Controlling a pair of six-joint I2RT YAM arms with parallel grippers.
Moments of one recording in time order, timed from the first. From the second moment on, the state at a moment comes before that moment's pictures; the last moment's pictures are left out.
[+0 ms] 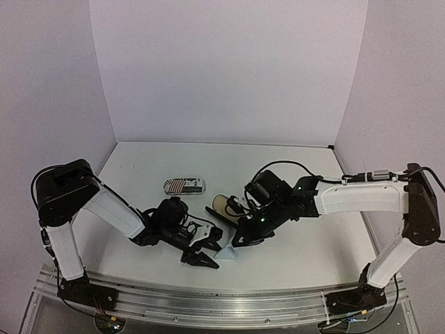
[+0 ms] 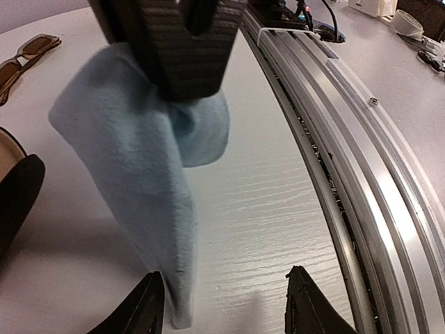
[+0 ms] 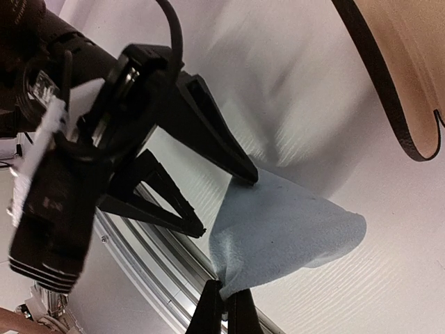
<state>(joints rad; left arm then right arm) -0.94 1.85 0.69 0.51 0.74 0.44 1.00 1.64 1.11 -0.49 -0.35 0.56</state>
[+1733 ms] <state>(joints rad) -0.89 1.79 1.24 -0.79 0.37 0.79 1.35 1.47 0.69 0.24 0.20 -0.06</state>
